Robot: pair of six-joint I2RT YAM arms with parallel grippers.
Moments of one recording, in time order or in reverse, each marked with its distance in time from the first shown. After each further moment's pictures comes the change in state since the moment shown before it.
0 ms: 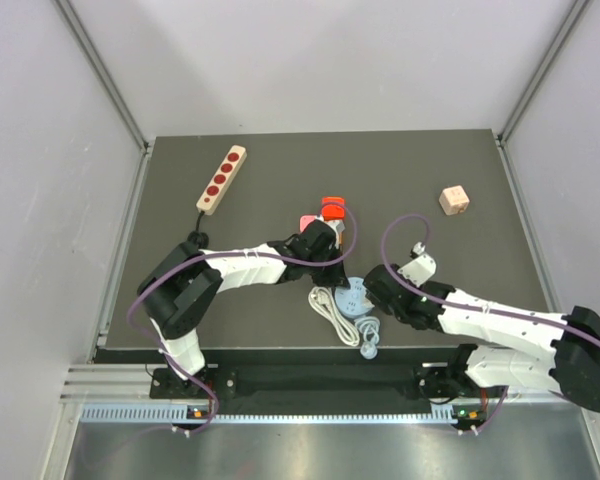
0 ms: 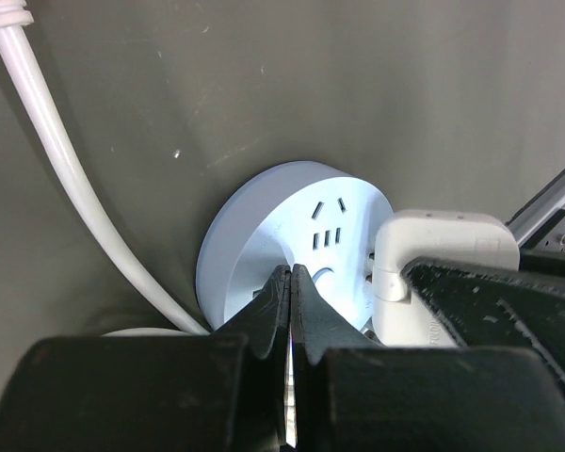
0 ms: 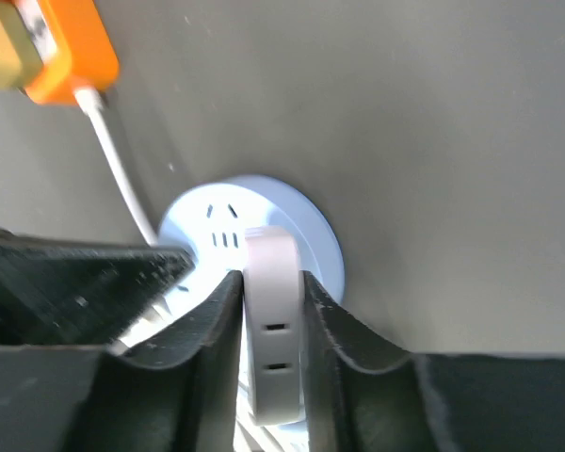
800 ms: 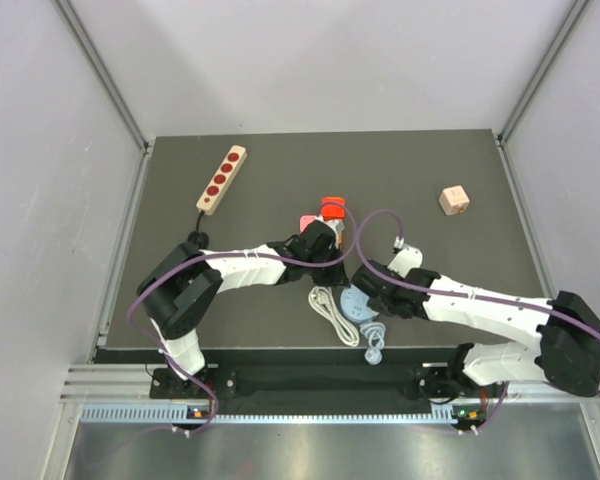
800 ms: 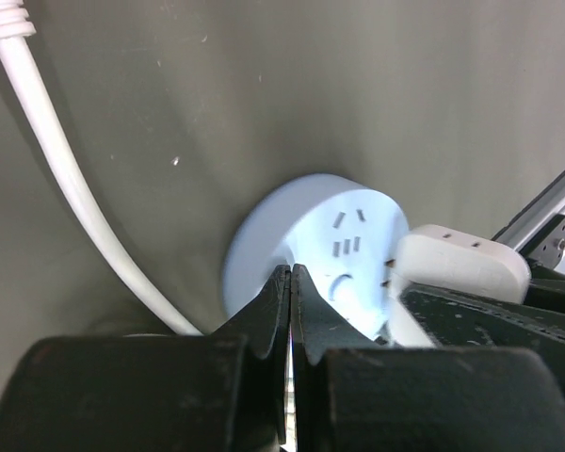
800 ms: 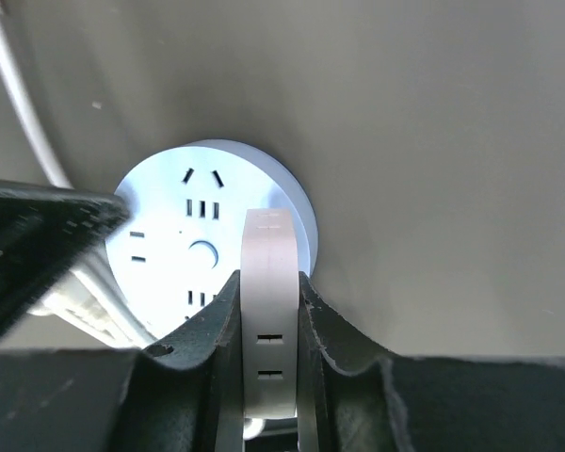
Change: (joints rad) left arm -0.001 -0.003 -0.011 0.026 -0.007 -0.004; right arm 0.029 0.134 0.171 -0.239 -0.042 -0.167
